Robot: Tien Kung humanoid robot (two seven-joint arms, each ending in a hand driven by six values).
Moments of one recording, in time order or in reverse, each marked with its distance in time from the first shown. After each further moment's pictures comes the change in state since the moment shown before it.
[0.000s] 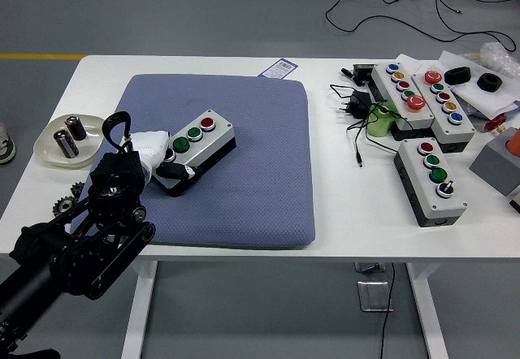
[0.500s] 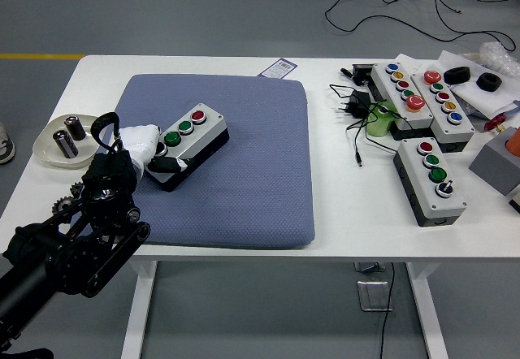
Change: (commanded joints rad) left arm -0.003 0.029 0.014 0.030 0.000 0.129 0.000; right arm 0.001 -0.001 0.002 0.000 0.001 0.000 0.000
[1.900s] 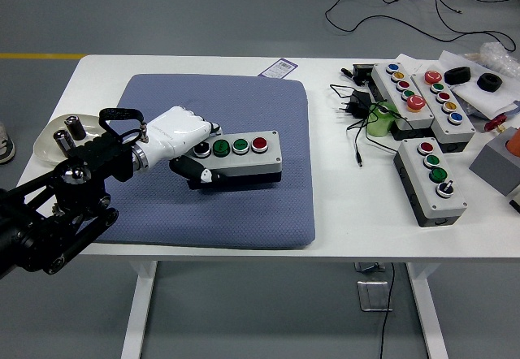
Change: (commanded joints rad) left arm -0.164 0.198 0.275 0.045 0.000 0.166 -0.758; right arm 0.004 0.001 0.012 0.000 -0.011 0.000 -0.003
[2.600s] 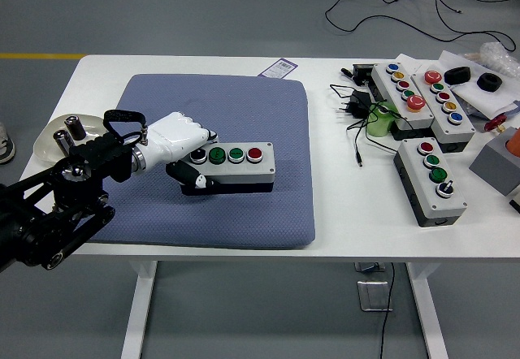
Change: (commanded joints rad) left arm -0.022 0.000 0.034 0.060 0.000 -0.026 -0.005; right arm -0.001 0.001 -0.003 0.000 0.000 0.002 -0.002
